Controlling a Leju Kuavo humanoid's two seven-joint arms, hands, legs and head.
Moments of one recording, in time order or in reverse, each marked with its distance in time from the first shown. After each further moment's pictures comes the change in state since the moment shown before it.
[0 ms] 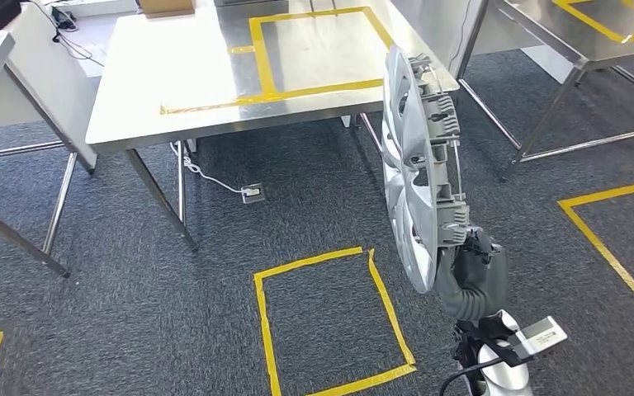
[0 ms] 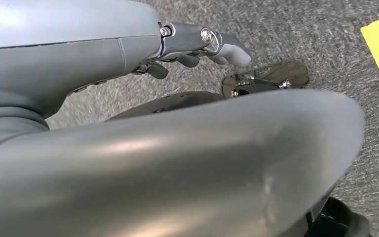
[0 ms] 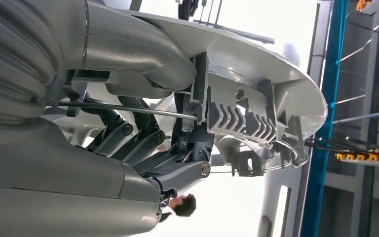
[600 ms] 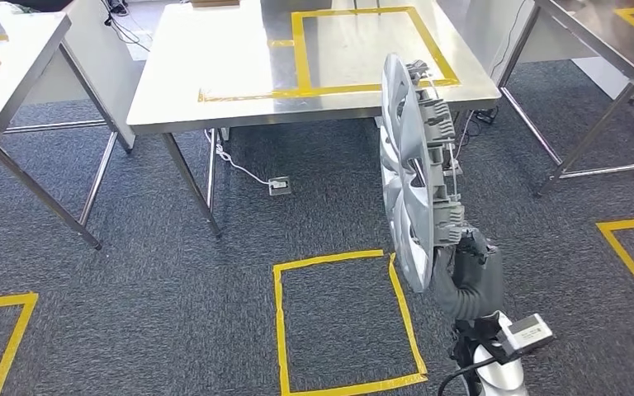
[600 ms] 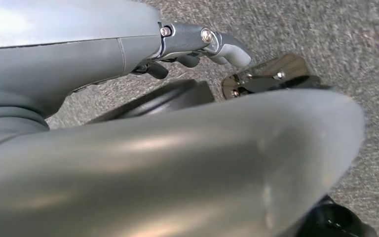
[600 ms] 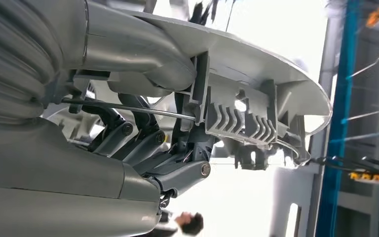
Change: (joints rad) left arm 0.004 -0.001 0.000 0.001 -0.006 -0.001 -0.004; right arm 0.009 0.007 -0.021 0.023 0.064 -0.087 0.004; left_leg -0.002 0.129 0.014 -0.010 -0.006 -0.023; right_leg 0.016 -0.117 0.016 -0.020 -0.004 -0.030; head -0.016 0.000
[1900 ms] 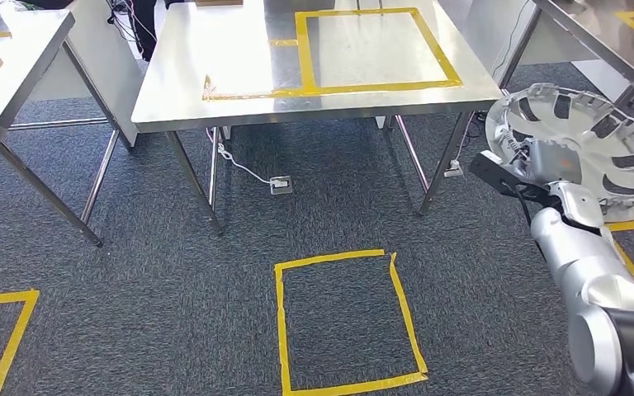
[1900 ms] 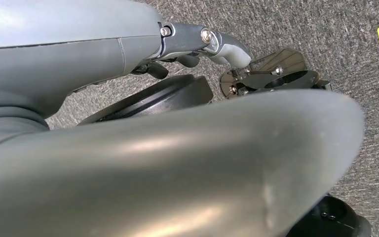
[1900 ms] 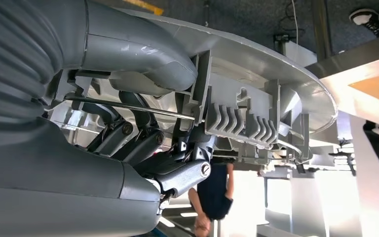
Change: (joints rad) left arm 0.001 0.002 0.000 0.000 0.001 -0.021 -0.018; right arm -0.947 -0.385 0.010 1.327 1.101 -0.395 0.577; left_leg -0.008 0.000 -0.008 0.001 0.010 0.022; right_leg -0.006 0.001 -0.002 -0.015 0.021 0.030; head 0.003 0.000
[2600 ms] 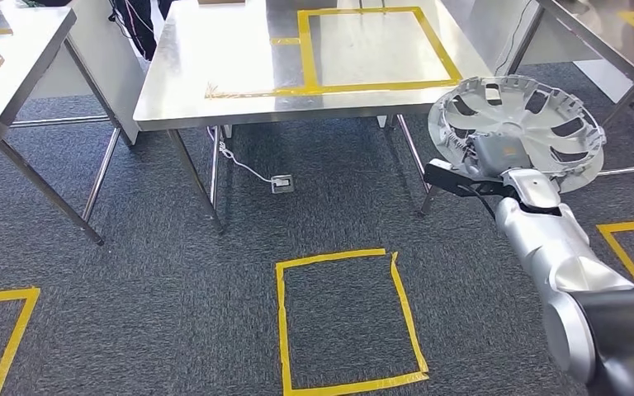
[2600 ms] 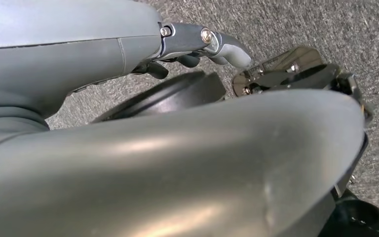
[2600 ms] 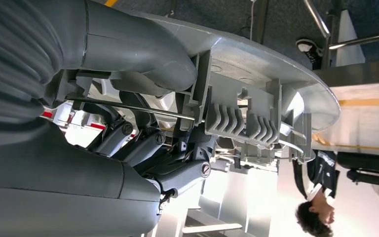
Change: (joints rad) left arm -0.001 0.005 0.000 -0.004 -0.057 0.004 0.050; right arm -0.068 0.098 0.137 0.059 0.099 0.033 -0.060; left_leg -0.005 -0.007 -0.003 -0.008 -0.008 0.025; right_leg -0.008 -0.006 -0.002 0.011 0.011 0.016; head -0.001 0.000
